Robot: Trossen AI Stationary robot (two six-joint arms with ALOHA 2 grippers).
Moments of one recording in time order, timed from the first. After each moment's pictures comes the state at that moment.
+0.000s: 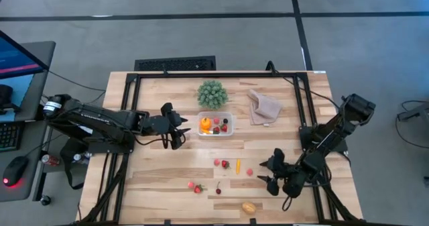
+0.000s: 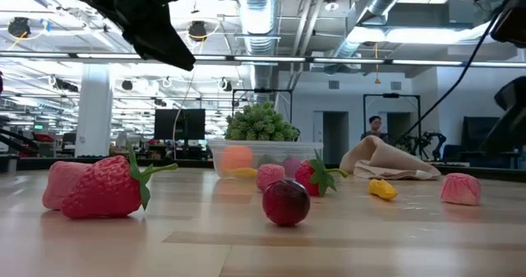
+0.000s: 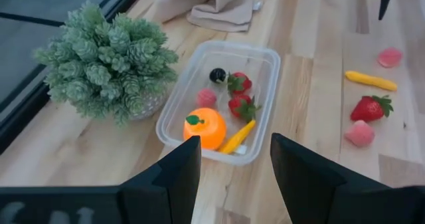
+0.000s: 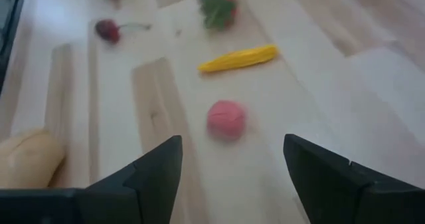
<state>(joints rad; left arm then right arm) -0.14 1.09 0.70 -0.26 -0.40 -0.23 0.90 1.49 0.56 -0.10 0.69 1.06</state>
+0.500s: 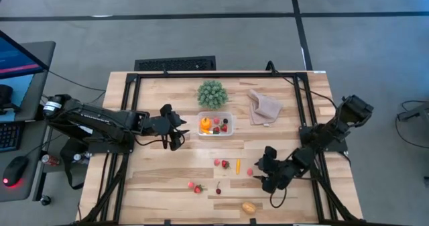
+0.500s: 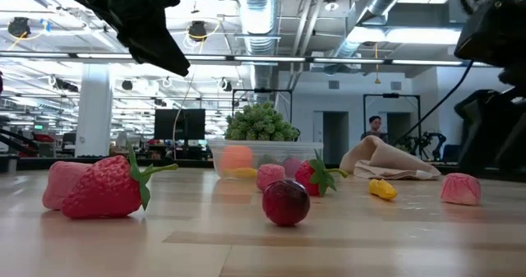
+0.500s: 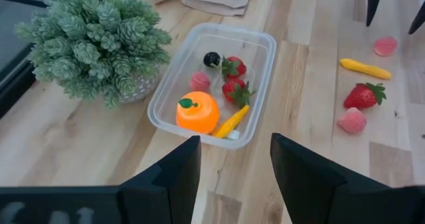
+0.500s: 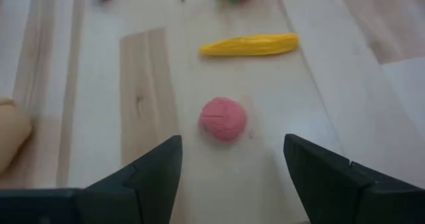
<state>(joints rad) -0.14 1.09 0.70 -0.31 -0.37 -0.28 0.75 1.53 0.56 -0.02 0.47 0.77</state>
